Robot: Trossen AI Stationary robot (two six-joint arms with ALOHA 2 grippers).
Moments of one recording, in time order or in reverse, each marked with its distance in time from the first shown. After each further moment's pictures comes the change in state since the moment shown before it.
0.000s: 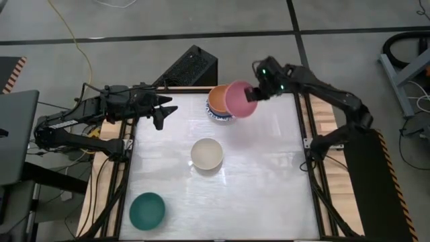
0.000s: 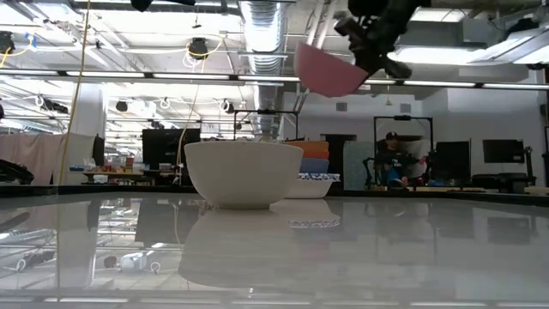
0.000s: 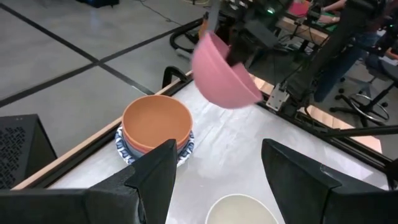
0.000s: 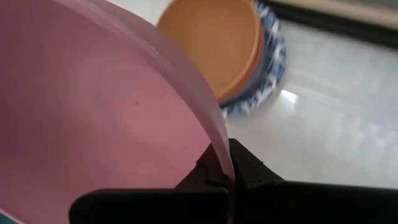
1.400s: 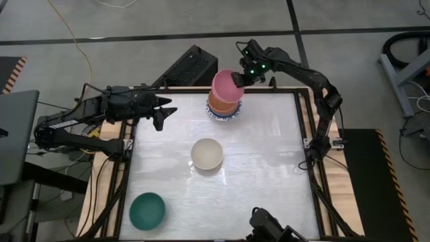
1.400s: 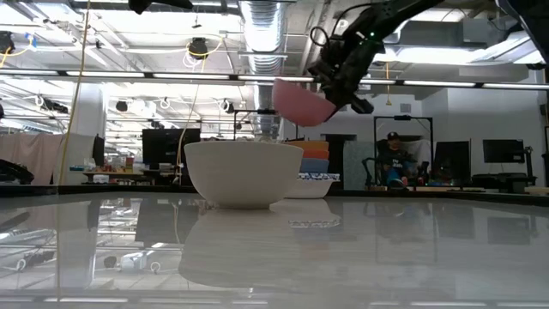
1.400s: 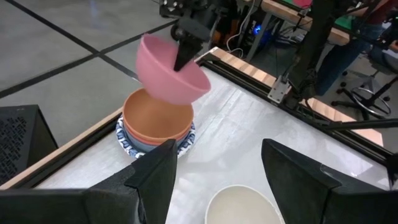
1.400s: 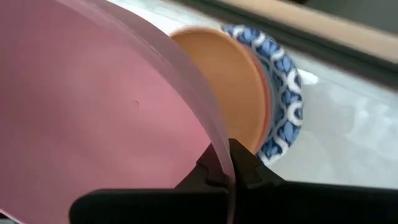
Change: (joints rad) left arm 0.000 0.000 0.000 -0.036 0.008 -0.018; right arm -0.149 0.417 0.304 -0.018 -0.214 -0.153
